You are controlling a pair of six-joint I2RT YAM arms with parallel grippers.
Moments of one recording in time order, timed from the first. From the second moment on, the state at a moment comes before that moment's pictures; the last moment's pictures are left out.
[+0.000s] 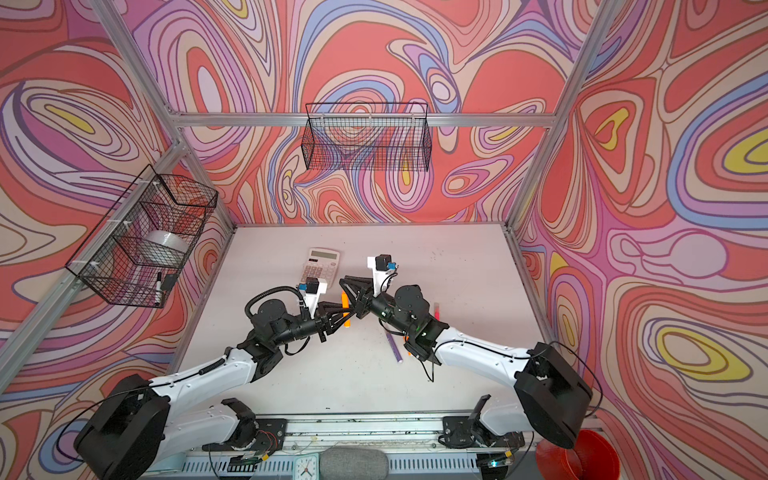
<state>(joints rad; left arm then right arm) -0.55 1.18 0.41 0.73 0.62 -0.47 0.84 1.35 0.74 0.68 -0.13 0.53</state>
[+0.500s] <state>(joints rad) -0.55 1.16 0.41 0.78 0.62 -0.47 0.85 1.26 0.72 0.54 -0.14 0.47</state>
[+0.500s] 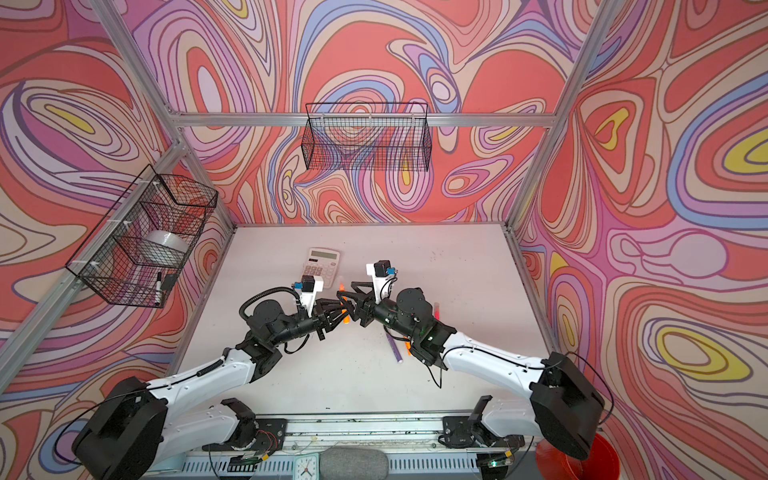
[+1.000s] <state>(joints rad) -0.55 1.15 0.41 0.77 0.61 -0.43 0.85 1.27 0.92 0.33 -0.12 0.44</state>
